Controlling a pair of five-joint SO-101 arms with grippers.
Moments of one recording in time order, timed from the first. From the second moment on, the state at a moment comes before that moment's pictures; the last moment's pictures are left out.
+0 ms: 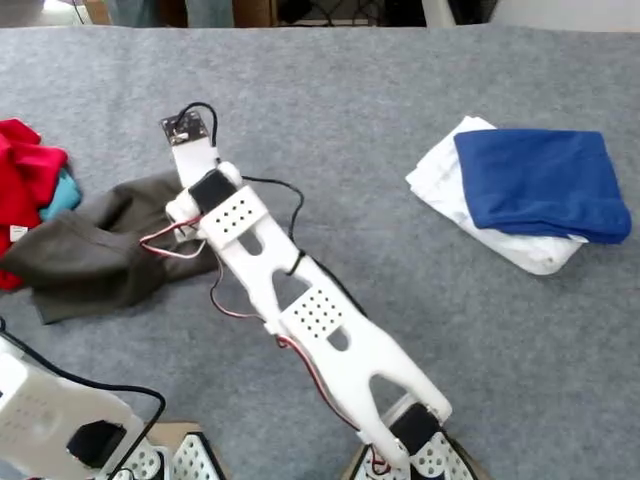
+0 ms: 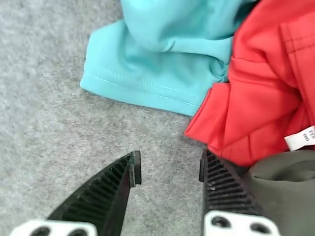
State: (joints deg) left arm -63.1 9.1 2.2 68.4 -1.8; right arm -43.3 82.8 -94.1 91.8 -18.7
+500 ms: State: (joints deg) left arm -63.1 9.1 2.2 68.4 -3.5; right arm -41.9 82.8 -95.1 94.9 -16.1
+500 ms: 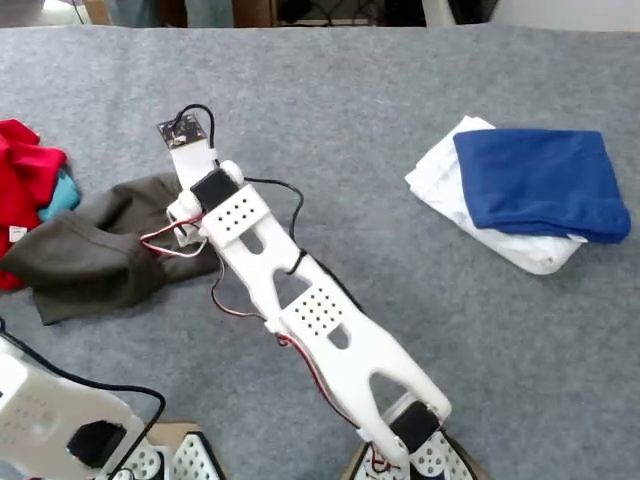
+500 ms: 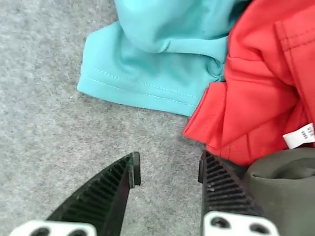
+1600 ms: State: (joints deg) left arm -53.7 9.1 -1.4 76.3 -3.3; right arm -11.9 63.2 -62.3 98.8 -0.7
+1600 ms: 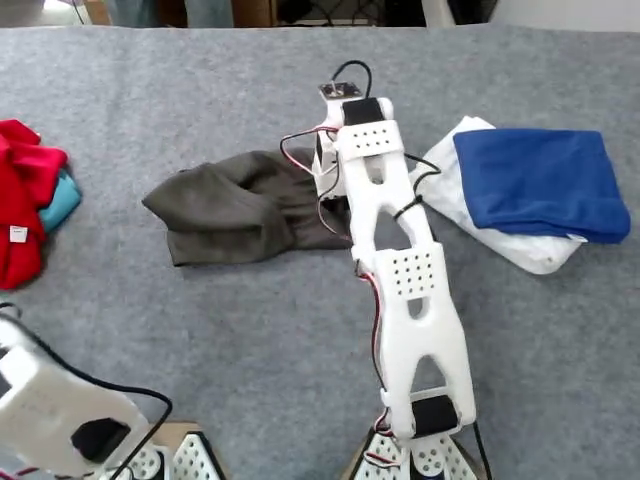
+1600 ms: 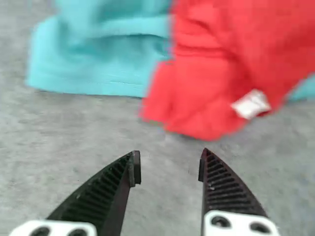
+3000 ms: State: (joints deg) left arm 14.2 23.4 -8.0 70.3 25.5; right arm 8.2 44.5 -76.6 98.5 0.1
